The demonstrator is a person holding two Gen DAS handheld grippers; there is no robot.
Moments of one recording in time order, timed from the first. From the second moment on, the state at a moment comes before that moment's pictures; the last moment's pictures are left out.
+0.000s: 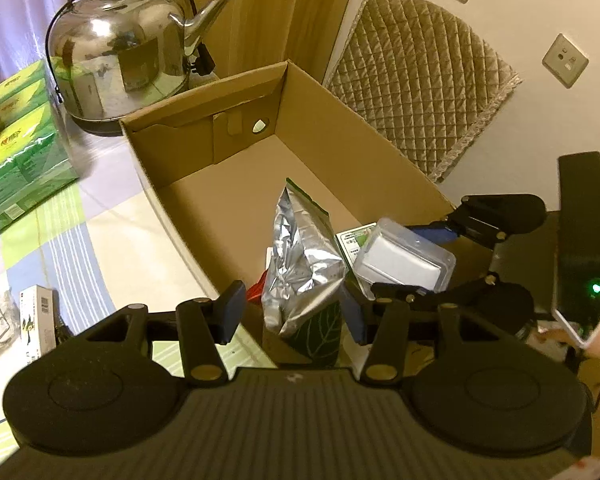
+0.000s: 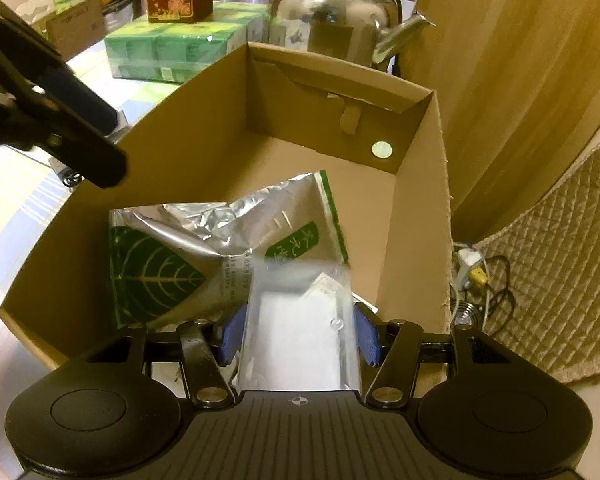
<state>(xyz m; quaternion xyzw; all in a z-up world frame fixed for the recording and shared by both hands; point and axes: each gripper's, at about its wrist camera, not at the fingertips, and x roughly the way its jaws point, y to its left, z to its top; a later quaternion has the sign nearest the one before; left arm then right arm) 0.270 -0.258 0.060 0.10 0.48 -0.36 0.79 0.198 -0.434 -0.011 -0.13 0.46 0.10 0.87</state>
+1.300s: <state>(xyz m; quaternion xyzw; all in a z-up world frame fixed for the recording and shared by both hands) 0.172 -0.090 0.053 0.13 0.46 -0.29 0.83 0.109 -0.342 0.051 -0.12 0.42 0.14 0.89</state>
